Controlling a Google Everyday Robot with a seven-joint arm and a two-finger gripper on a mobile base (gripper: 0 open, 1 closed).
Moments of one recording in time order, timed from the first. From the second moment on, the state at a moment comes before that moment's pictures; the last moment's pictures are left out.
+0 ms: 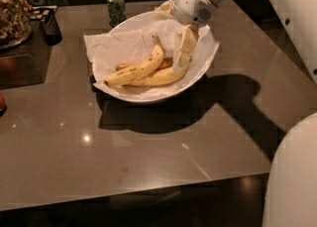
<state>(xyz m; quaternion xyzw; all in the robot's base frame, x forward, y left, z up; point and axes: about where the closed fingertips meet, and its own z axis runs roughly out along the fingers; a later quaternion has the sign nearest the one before) 0.606 -0.025 0.939 -0.76 0.56 0.19 0.27</state>
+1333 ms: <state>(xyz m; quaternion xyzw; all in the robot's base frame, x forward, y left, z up) 0.624 0.023 0.903 -0.79 0.51 0.23 0.25</state>
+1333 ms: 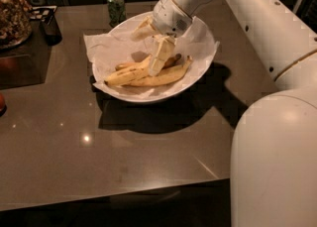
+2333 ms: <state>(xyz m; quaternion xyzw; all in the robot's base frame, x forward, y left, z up) 0.609 0.023 0.871 -0.79 0.51 0.24 0.23</state>
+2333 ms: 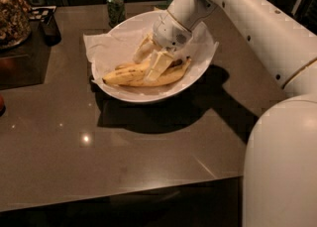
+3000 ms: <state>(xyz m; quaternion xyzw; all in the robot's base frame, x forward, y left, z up) 0.593 0.001 0.877 -0.77 0.55 0.18 0.25</state>
